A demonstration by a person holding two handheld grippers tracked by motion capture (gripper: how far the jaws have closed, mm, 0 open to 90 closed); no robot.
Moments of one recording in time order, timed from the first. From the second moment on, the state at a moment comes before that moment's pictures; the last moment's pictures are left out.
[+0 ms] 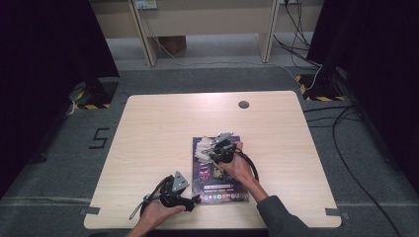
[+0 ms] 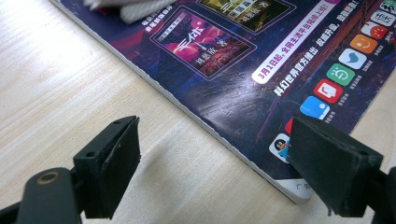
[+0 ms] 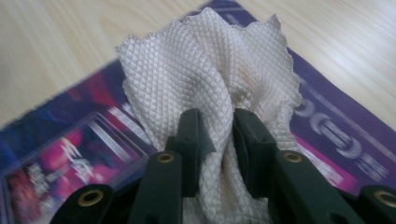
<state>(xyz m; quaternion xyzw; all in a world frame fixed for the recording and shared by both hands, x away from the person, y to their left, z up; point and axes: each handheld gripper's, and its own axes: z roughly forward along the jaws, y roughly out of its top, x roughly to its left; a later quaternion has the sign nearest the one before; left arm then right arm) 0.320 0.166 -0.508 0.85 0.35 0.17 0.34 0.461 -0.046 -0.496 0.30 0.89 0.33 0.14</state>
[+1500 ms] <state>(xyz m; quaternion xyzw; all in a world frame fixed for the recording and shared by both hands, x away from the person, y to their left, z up) 0.320 0.166 -0.507 0.86 0.35 0.17 0.34 0.440 -0.040 -0.497 0.27 0.89 0.33 0.12</state>
